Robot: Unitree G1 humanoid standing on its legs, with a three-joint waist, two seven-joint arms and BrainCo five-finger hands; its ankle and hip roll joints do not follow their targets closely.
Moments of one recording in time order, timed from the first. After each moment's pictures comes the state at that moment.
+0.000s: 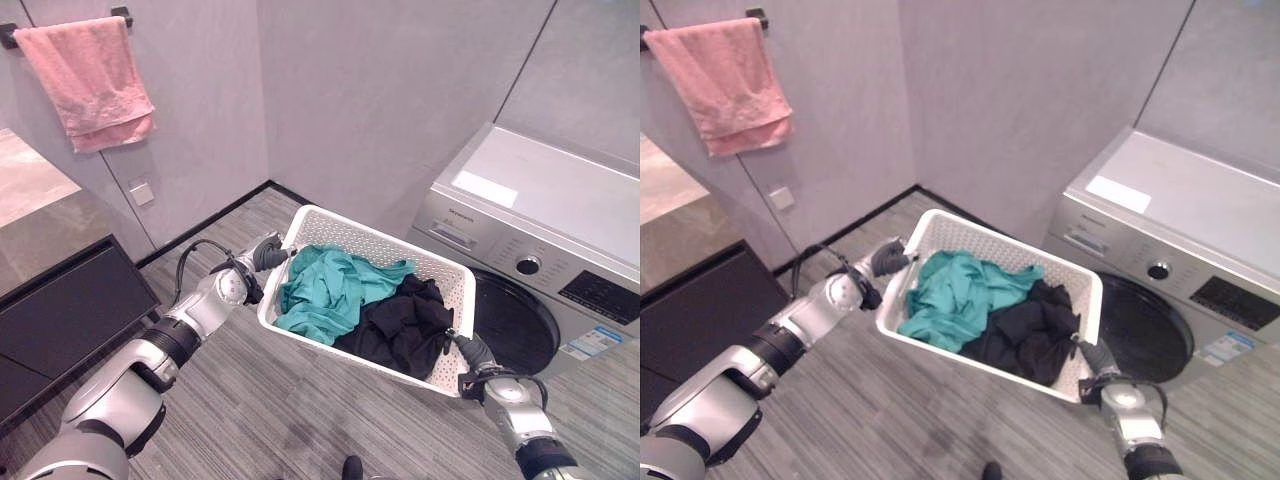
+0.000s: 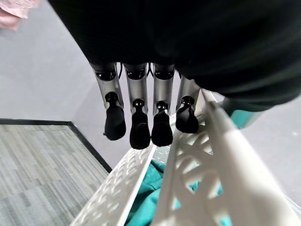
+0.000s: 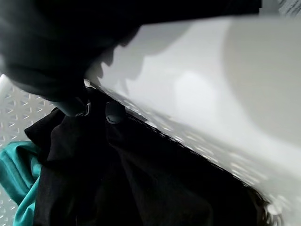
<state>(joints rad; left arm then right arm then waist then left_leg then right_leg) -0.74 0.57 -0.71 0.57 0.04 0.03 0.05 -0.11 -0.43 0.10 0.60 0.28 0.05 -0.02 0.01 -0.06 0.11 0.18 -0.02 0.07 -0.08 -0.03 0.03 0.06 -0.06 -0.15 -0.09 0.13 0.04</state>
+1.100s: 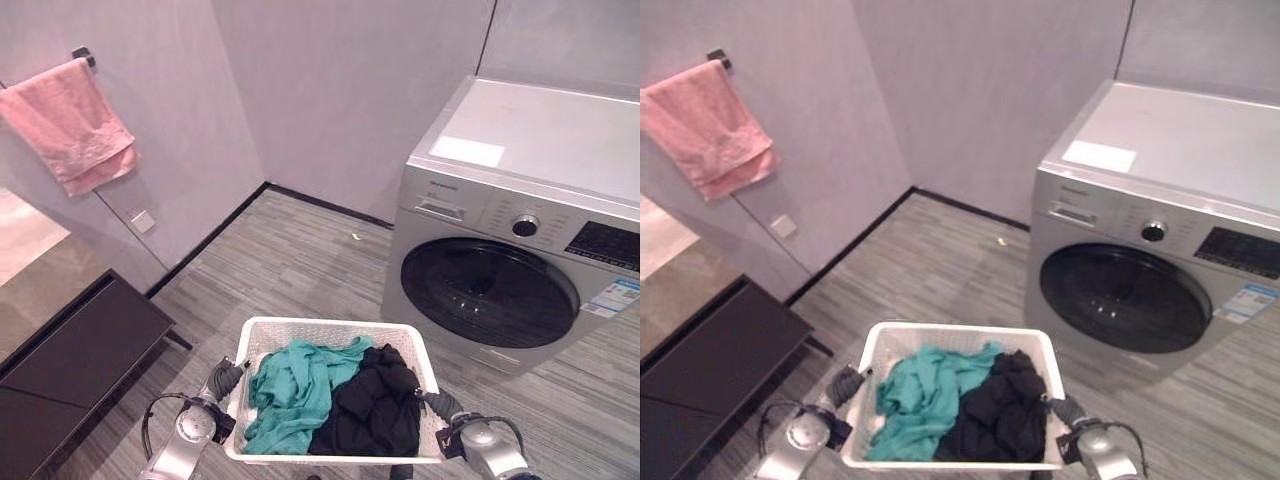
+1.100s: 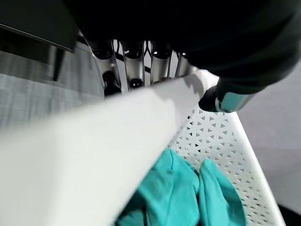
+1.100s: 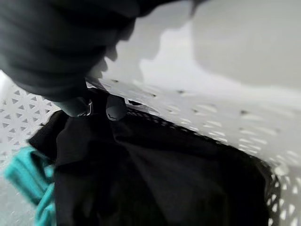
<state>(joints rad) 0.11 0.39 -0.18 0.35 0.10 0.07 0.08 0.05 -0.39 0.30 0.52 0.17 0.13 0.03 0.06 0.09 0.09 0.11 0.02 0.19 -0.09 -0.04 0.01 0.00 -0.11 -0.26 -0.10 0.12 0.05</state>
